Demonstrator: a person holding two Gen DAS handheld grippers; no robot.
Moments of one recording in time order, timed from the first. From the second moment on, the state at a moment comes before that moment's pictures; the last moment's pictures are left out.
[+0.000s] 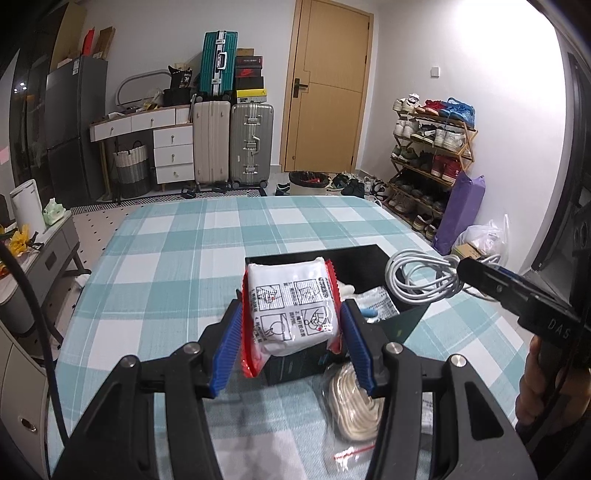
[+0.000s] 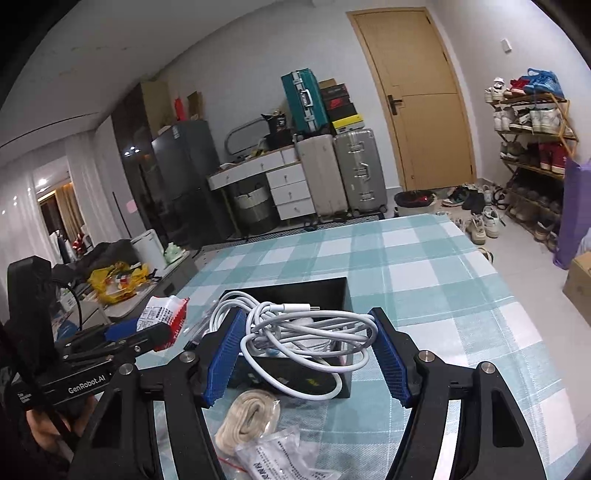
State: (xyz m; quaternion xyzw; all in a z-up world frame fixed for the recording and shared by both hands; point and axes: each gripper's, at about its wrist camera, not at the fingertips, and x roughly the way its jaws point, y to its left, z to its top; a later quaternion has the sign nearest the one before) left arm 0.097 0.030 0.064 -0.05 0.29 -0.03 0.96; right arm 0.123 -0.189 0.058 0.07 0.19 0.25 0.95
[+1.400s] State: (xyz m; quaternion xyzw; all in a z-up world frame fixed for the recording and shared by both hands) left arm 0.169 0.014 0.031 -0.01 0.32 -0.02 0.95; right arm 0.195 -0.124 0.043 -0.05 0.20 0.14 0.97
